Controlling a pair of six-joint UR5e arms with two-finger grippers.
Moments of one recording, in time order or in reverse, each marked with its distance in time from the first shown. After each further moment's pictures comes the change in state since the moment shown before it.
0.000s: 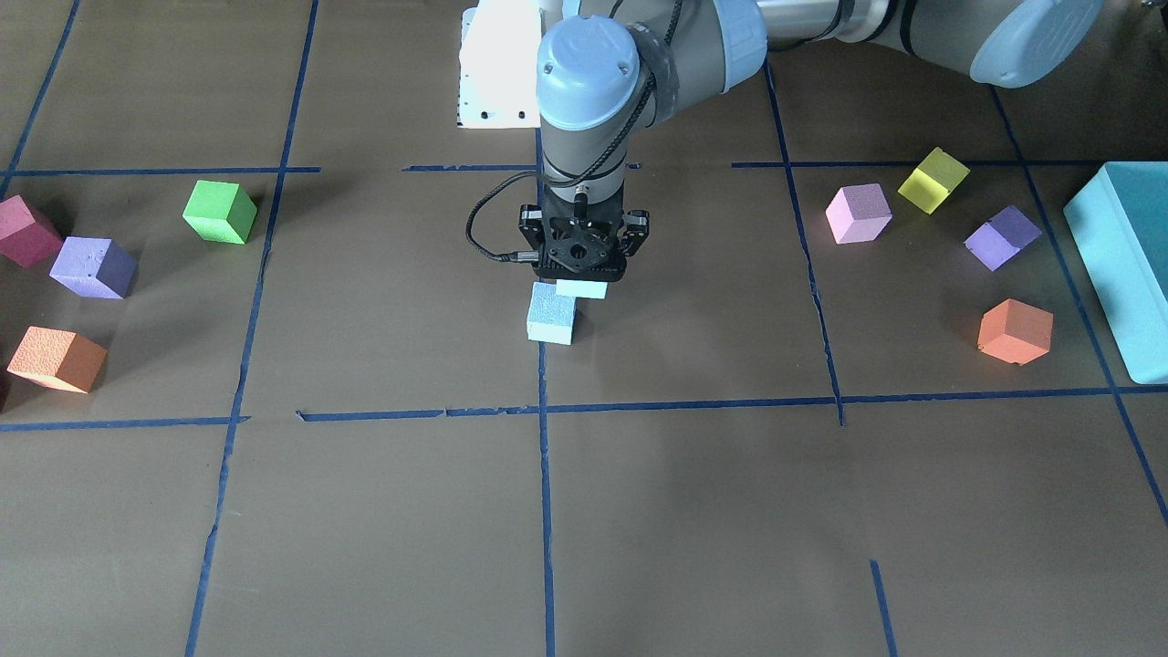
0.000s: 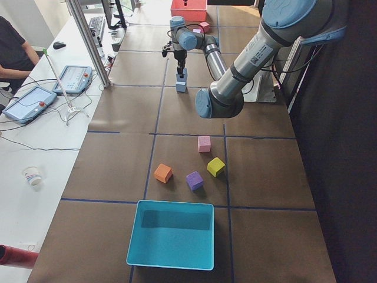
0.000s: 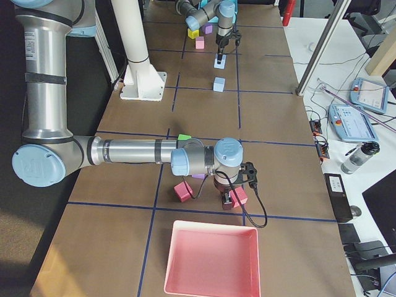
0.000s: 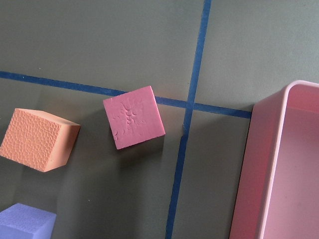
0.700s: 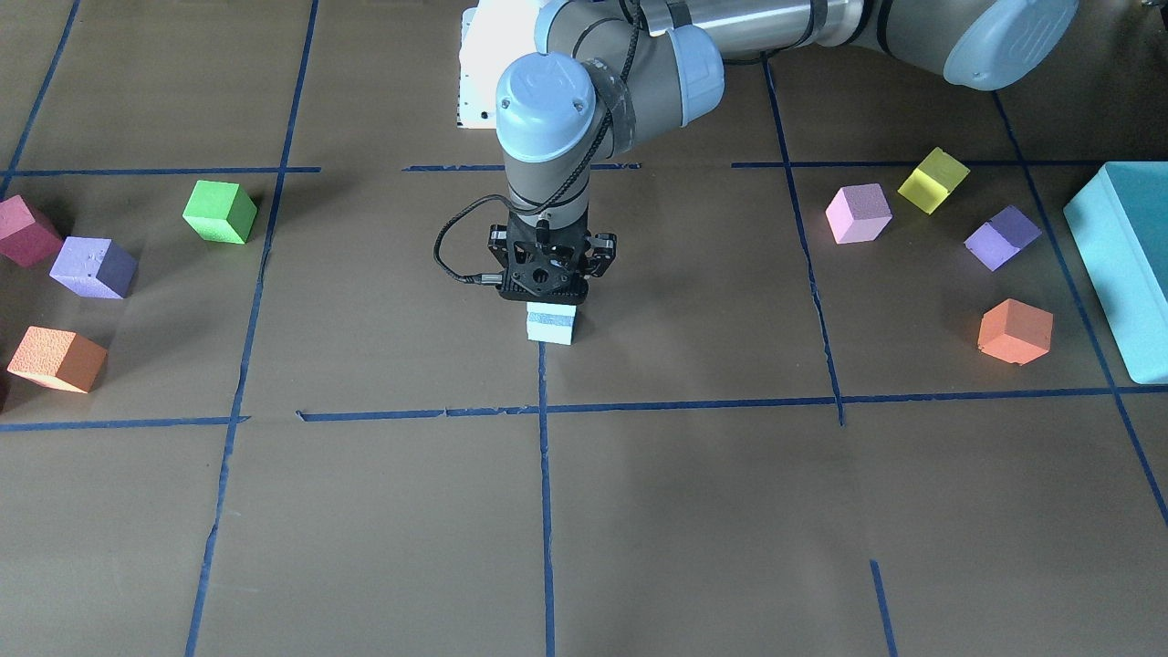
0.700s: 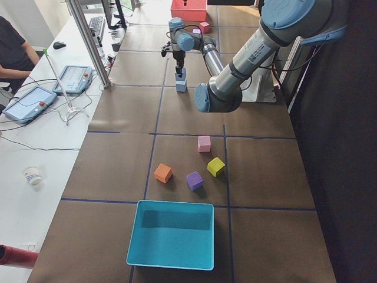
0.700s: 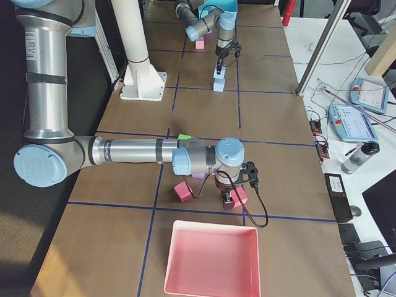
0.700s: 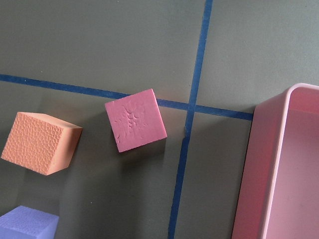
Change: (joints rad) left arm 0.009 -0.049 0.112 -0.079 0.002 0.000; right arm 0.000 0.004 -0.001 -0.005 0.002 0.000
